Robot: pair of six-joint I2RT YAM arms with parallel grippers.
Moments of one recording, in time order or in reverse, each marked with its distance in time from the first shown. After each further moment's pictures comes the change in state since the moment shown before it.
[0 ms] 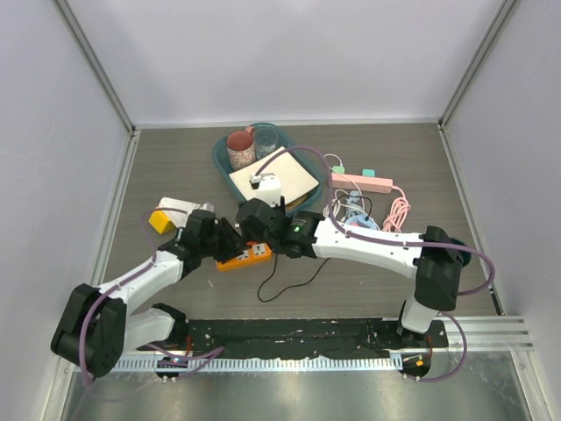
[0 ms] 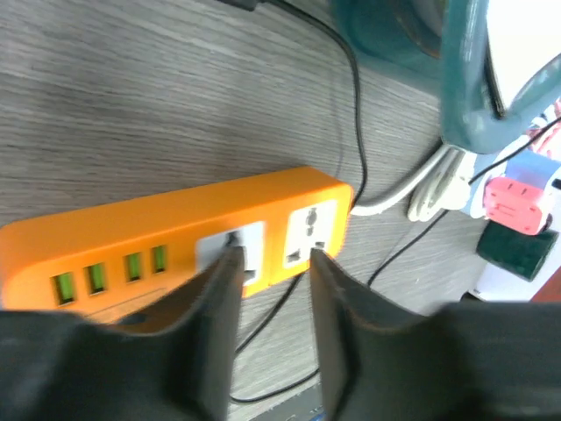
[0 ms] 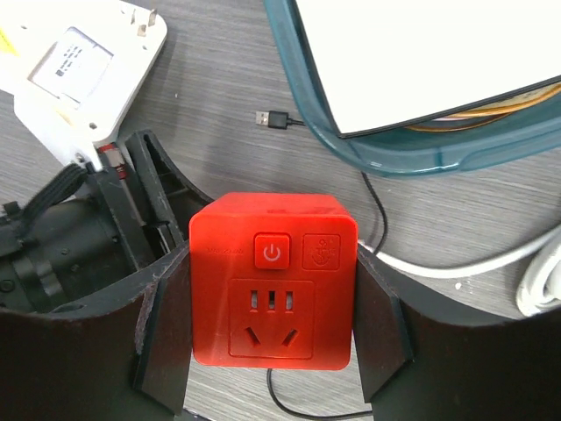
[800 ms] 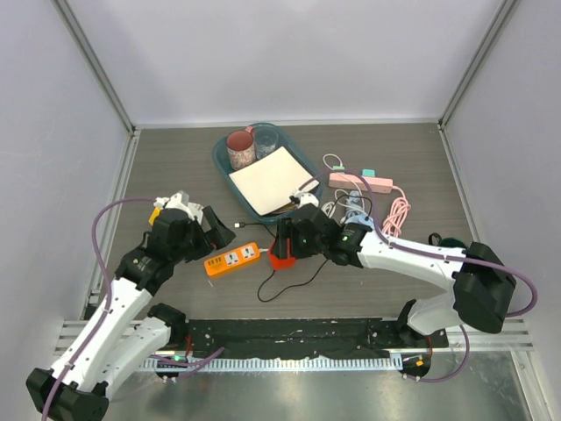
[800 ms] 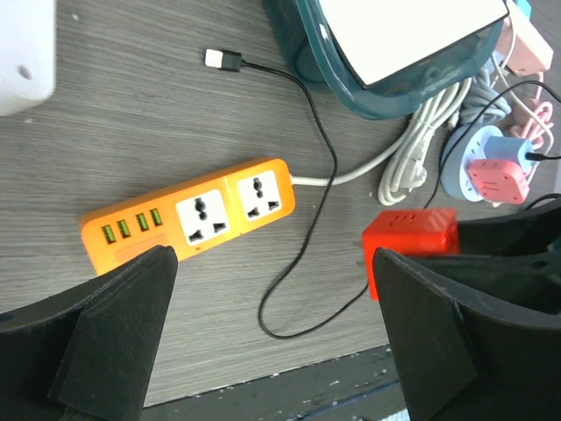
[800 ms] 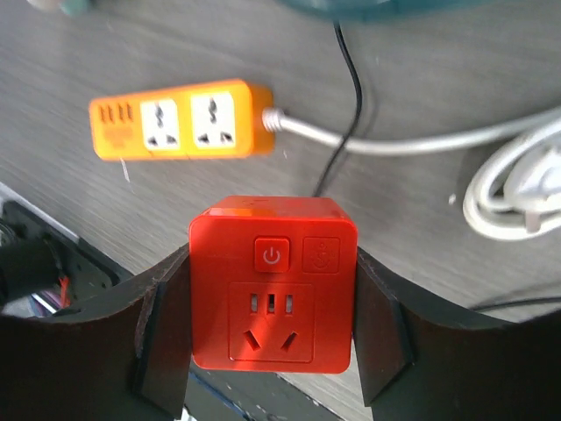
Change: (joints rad) left arm 0.001 -0.436 0.257 -0.558 -0.169 0.241; right arm -0.200 -0.323 -0.478 0.207 -0.448 -0.014
